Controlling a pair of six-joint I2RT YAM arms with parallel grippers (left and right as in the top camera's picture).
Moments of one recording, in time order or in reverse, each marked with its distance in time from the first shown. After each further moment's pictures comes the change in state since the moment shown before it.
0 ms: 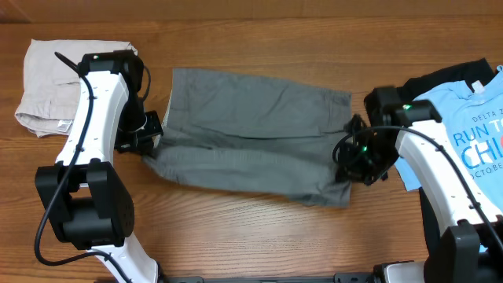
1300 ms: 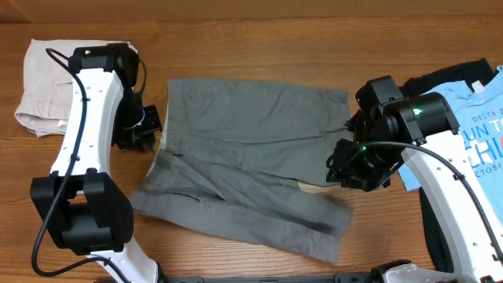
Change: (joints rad) left arm -0.008 -0.033 0.080 -0.039 0.093 0.053; right arm 0.157 -0.116 0.287 -0.282 0.031 0.285
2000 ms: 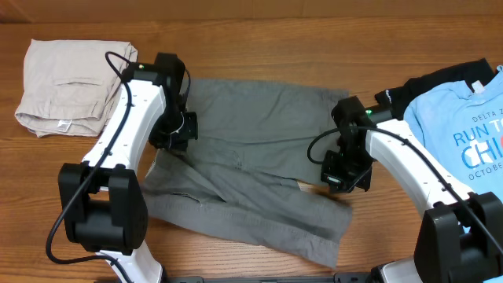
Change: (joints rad) left arm -0.182 0.000 -0.192 0.282 0.035 0.057; right arm 0.002 0.206 -0.304 0.303 0.102 0.107
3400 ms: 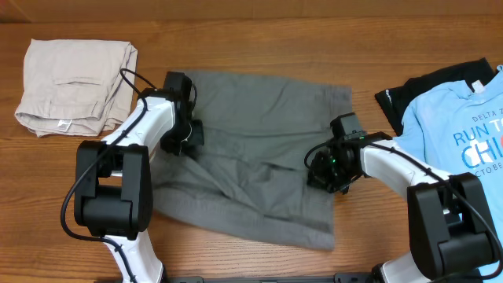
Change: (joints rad) left arm 0.001 0.104 -0.218 0.476 -0.033 -0.022; right arm -0.047 0.077 -0.285 0.672 -0.192 0.098
